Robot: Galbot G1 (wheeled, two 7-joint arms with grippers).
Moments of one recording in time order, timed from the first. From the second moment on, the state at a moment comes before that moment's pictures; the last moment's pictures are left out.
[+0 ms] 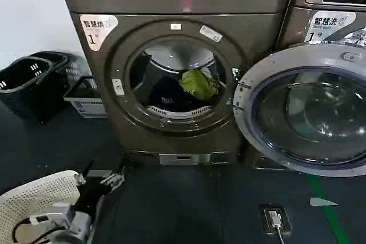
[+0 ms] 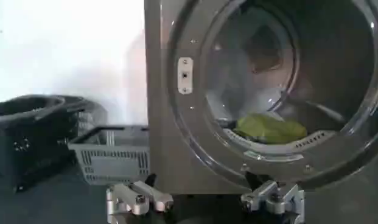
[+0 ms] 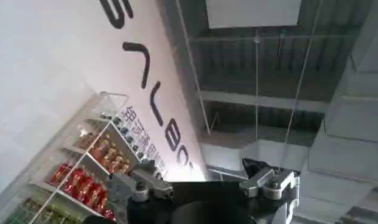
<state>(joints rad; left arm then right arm) 1.64 -1.45 -0.69 -2.39 -0.20 0.47 -0.01 -1.88 0.94 2.60 1.72 0.58 -0.07 -0.30</state>
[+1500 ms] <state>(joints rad) 1.64 -1.45 -0.62 -2.40 -0.17 0.47 0.00 -1.89 0.94 2.60 1.70 0.61 -0.03 -0.31</state>
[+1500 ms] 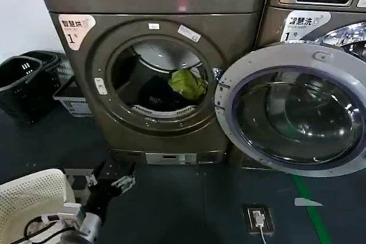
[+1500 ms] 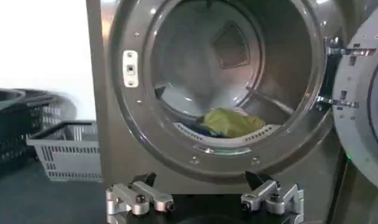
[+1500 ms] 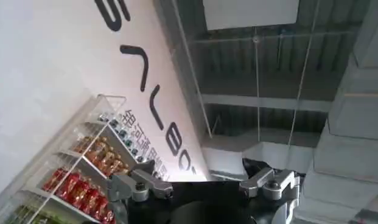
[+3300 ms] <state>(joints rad) 1.65 -1.44 -0.61 -2.40 -0.14 0.47 0.01 -1.89 0.94 2.60 1.71 0.66 -0.02 -0.32</state>
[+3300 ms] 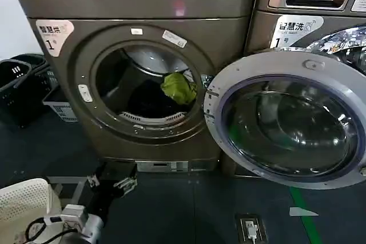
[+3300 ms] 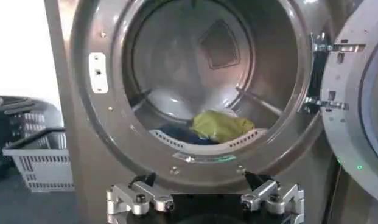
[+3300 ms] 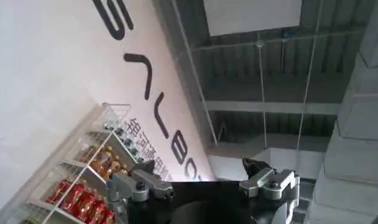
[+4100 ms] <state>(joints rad) 1.64 -1.43 -0.60 -2.42 -0.14 0.47 0.01 -1.91 0.95 2.61 1.73 0.66 -0.02 -0.31</state>
